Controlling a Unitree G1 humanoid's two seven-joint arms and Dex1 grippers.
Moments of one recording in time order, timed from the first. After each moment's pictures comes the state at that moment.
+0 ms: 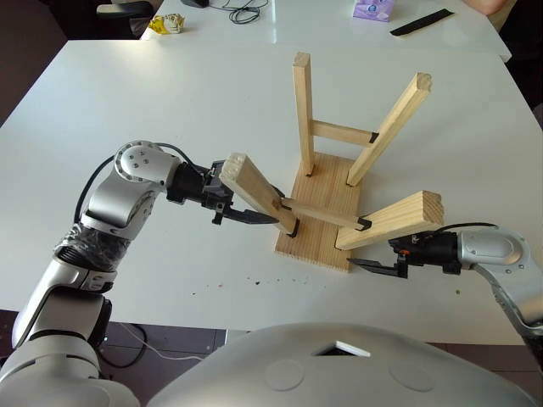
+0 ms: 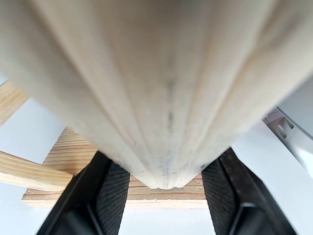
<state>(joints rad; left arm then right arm) -0.36 0.78 -0.35 -0.06 -0.54 0.06 -1.42 0.25 -0.85 0.11 -0.46 0.27 0.22 1.05</state>
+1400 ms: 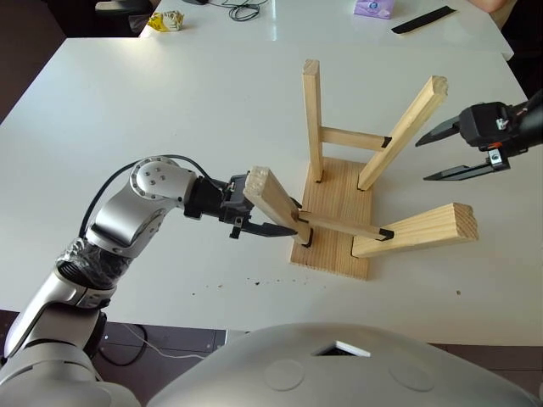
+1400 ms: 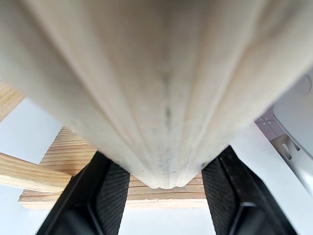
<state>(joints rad) -0.30 0.81 -0.41 -0.24 -0.56 0.15 -1.25 -0.60 -1.19 0.21 -0.08 0.28 0.25 1.61</state>
